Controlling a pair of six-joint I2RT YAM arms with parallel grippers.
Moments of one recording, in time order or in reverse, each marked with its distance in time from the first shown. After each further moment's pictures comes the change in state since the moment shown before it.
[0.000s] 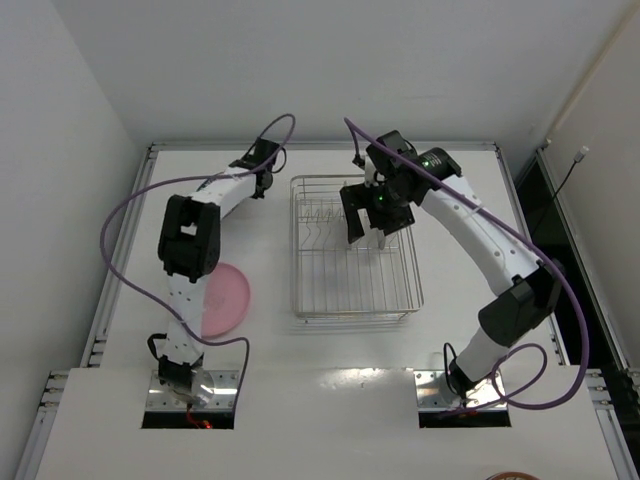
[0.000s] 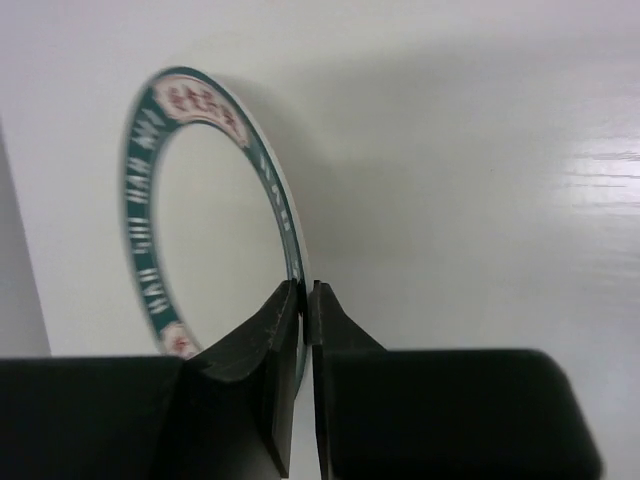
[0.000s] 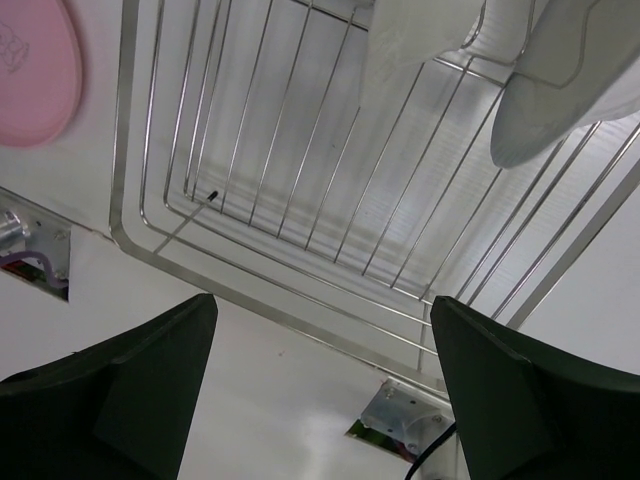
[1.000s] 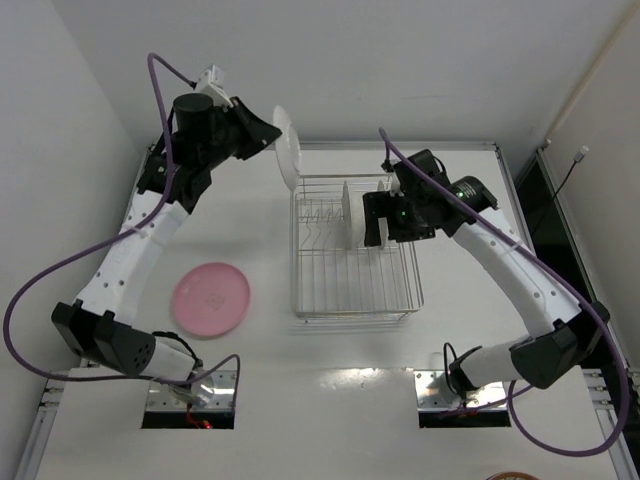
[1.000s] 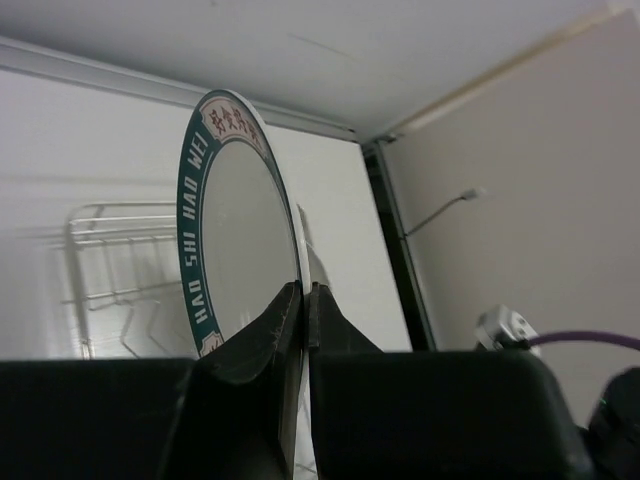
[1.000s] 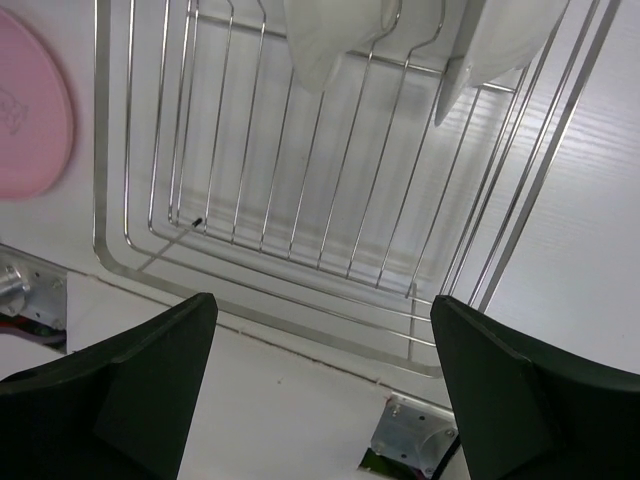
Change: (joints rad) left arm -0.028 -0.834 -0.122 0.025 0.700 -0.804; right arm -0.014 -0.262 -0.260 0.130 0.100 0.098
